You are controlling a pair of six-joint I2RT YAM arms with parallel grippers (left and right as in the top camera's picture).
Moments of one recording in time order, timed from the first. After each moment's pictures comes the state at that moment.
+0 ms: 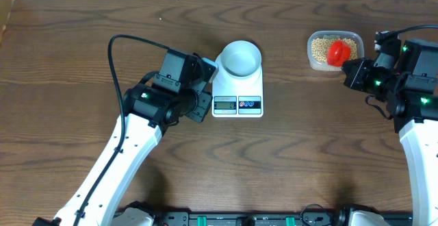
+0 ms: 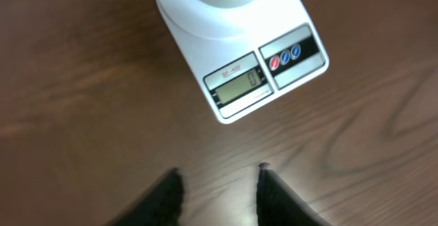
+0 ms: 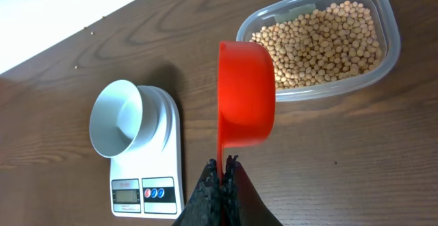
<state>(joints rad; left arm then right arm) -0.41 1.35 1.19 -0.91 0.12 0.08 -0.16 1.27 1.08 -0.60 -0.43 0.25</state>
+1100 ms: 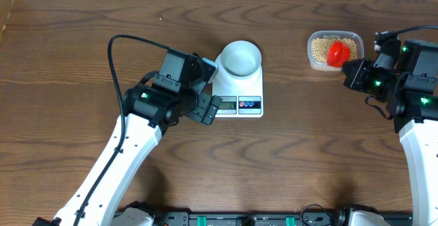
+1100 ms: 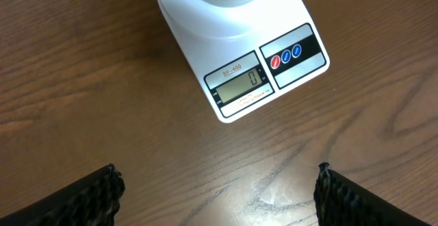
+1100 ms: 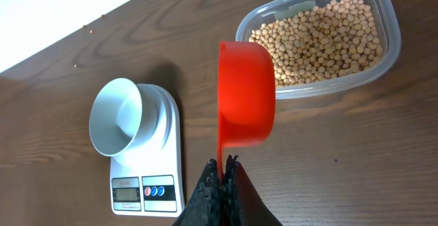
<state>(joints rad) -0.41 1.35 1.19 -0.91 0.12 0.09 -0.16 1.27 1.08 -0.60 -0.43 0.25</state>
